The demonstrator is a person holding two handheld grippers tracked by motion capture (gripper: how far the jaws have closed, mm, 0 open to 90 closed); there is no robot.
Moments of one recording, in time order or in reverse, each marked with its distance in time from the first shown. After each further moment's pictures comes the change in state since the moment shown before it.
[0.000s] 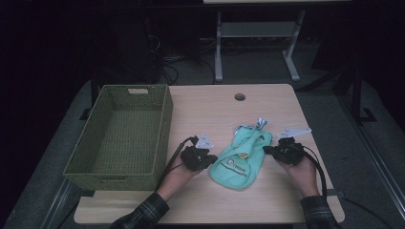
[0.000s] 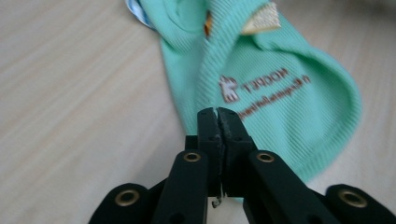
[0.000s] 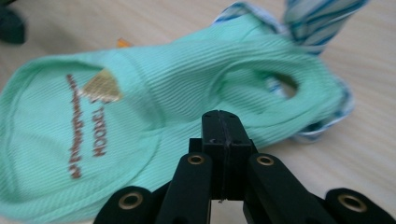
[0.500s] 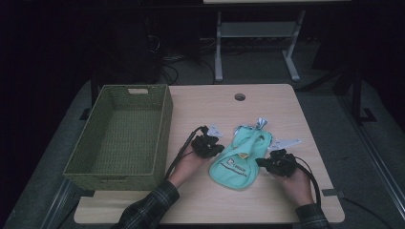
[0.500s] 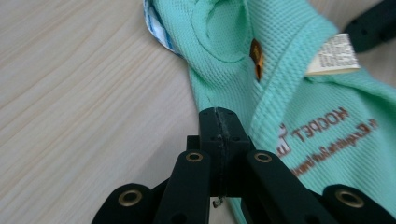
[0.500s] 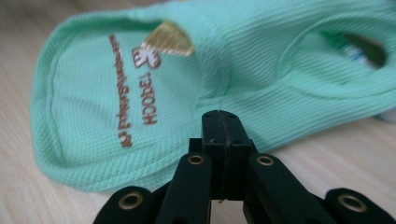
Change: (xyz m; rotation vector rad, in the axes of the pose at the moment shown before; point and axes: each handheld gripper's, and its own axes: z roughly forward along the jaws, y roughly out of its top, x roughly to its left) left arm 0.022 0.024 0.046 0.021 0.013 0.005; right arm 0.032 -0.017 0.010 0.063 0.050 -0.041
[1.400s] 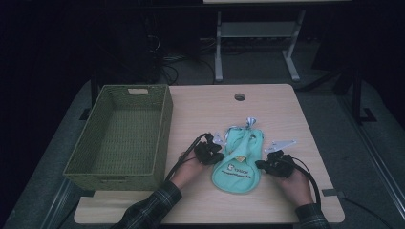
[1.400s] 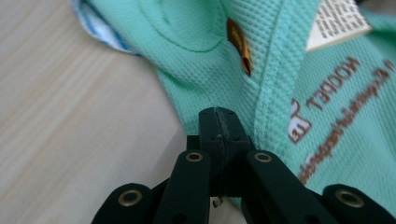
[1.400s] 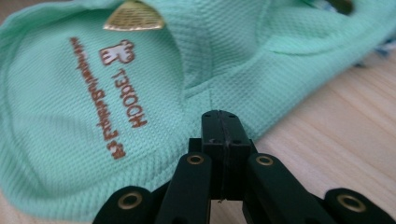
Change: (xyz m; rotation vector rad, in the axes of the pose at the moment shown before) left arm -0.016 -0.013 0.003 0.104 -0.023 0.063; right arm -0.001 -0.002 0.008 0.058 -0.014 -0.037
